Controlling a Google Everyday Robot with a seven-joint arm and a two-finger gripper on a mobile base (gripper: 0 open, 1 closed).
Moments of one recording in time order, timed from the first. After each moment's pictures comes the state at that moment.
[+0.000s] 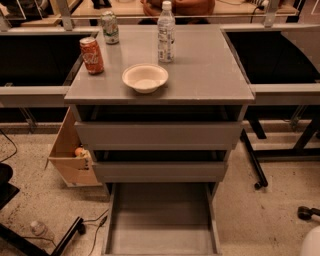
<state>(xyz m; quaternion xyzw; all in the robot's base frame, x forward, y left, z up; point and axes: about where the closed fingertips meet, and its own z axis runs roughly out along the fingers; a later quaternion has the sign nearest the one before) 0.347 -0.239 0.130 -0.51 0.82 0.10 0.23</state>
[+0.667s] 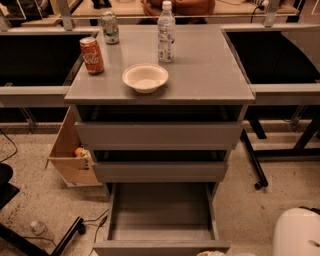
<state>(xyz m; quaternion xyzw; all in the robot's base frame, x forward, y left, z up) 0.399 -0.185 0.137 -0.50 0.80 0.13 0.31</state>
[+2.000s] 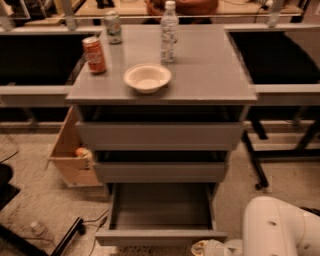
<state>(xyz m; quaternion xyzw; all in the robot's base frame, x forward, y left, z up) 0.448 -0.177 0.117 -0.52 0.78 0.14 0.32</state>
